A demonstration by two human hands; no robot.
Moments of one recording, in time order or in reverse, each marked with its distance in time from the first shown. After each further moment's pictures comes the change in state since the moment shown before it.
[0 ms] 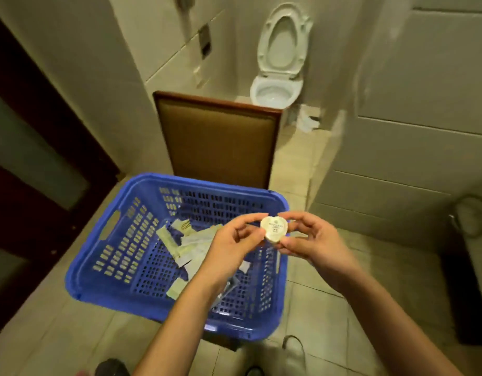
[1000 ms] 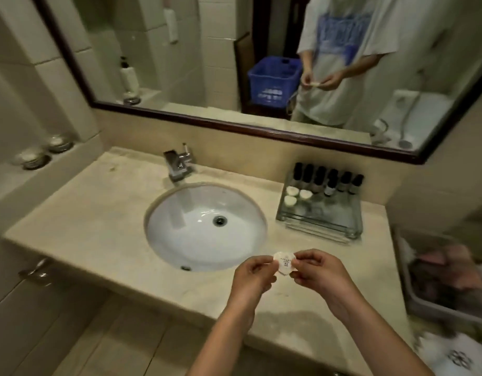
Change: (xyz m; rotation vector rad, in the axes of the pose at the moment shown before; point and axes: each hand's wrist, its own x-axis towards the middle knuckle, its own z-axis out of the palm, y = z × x) left_hand -0.220 -0.136 0.744 0.425 -1.231 -0.439; right_hand -0.618 0.113 -0.411 0.619 1.743 -0.083
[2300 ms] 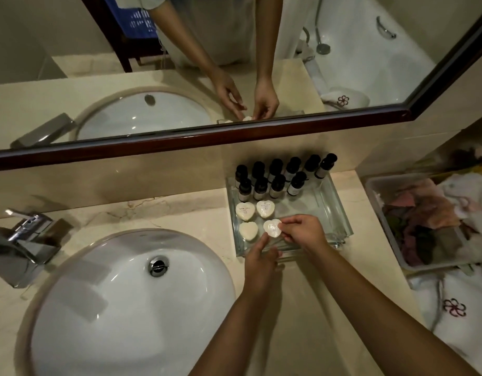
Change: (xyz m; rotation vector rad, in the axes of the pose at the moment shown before) left_hand 0.296 0.000 0.106 0.216 -0.288 -0.200; right_hand 0.312 -0.008 -0.069 -0.024 0.520 0.260
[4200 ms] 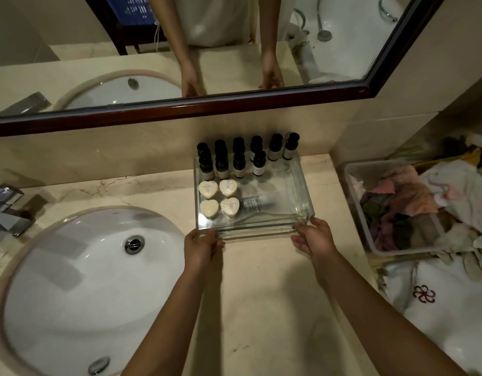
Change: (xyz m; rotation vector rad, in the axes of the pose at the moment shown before) left_hand 0.007 -0.023 -0.015 -0.159 0.308 -0.027; right_hand 0.009 0.072 -0.106 0.343 0.053 0.169
